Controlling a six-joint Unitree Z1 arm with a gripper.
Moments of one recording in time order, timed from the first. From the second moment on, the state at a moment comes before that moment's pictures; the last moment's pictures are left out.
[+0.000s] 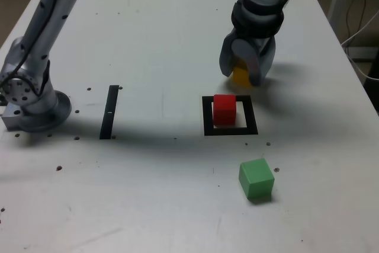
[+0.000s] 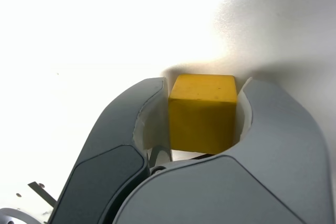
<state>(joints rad) 0.09 2.20 -1.72 1.19 0.22 0.61</state>
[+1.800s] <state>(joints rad) -0.08 2.01 -1.61 1.31 -0.01 0.08</state>
